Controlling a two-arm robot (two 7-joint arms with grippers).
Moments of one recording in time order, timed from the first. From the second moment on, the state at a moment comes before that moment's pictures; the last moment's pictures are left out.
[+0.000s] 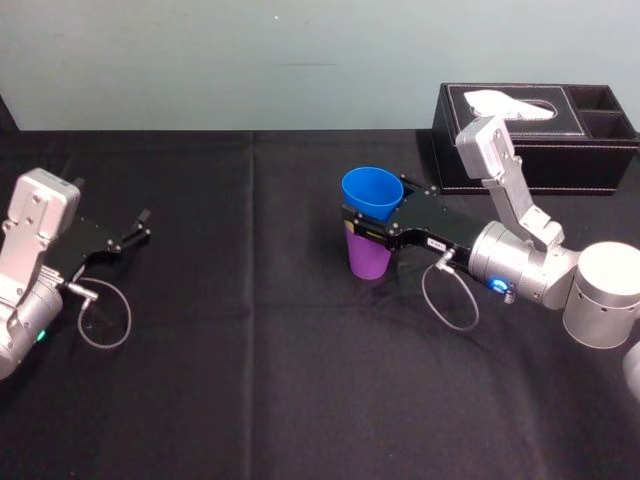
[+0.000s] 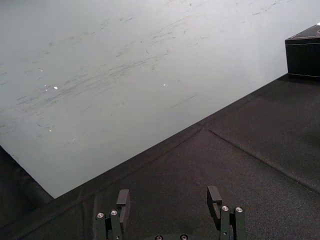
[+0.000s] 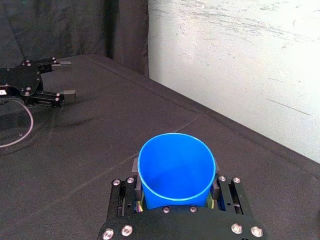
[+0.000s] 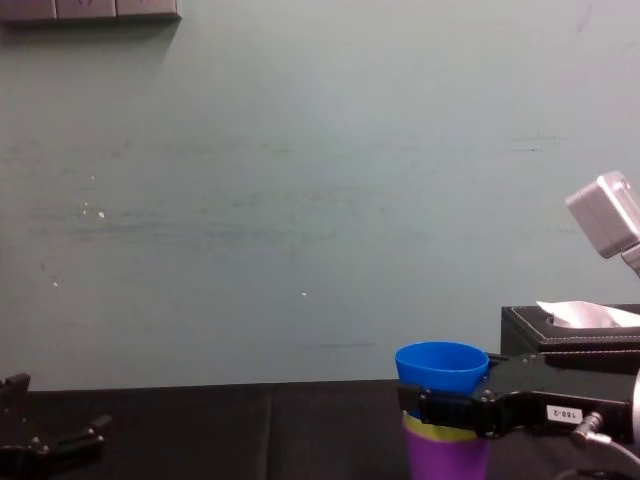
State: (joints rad) left arm -0.20 0.60 0.45 -1.41 -0.25 -0.12 0.03; right arm 0.44 0.39 -0.47 -1.22 0.37 -0.03 0.56
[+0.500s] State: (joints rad) left arm -0.20 0.60 0.45 -1.41 -0.25 -0.12 0.03; right arm 0.44 0.39 -0.47 -1.23 0.37 -0.03 0.56
